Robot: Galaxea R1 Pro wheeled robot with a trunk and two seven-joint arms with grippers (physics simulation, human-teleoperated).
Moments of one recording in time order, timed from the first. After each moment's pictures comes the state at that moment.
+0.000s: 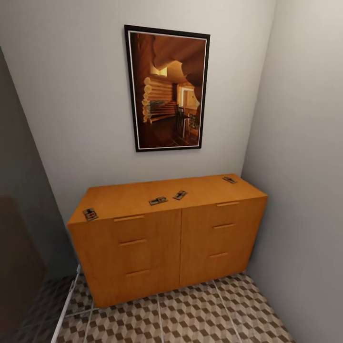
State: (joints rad) left arm 0.00 0.01 0.01 -0.04 0.08 -0.05 -0.01; right arm 0.00 0.00 0.01 0.00 0.01 -0.03 -0.01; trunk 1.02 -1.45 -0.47
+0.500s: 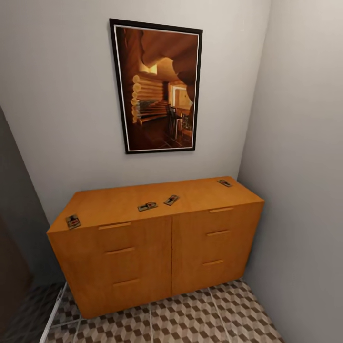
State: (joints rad) left arm 0.00 0.01 0.01 -0.04 0.09 -0.05 -0.01; right arm 0.00 0.00 0.01 0.00 0.01 -0.03 -0.01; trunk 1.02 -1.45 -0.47
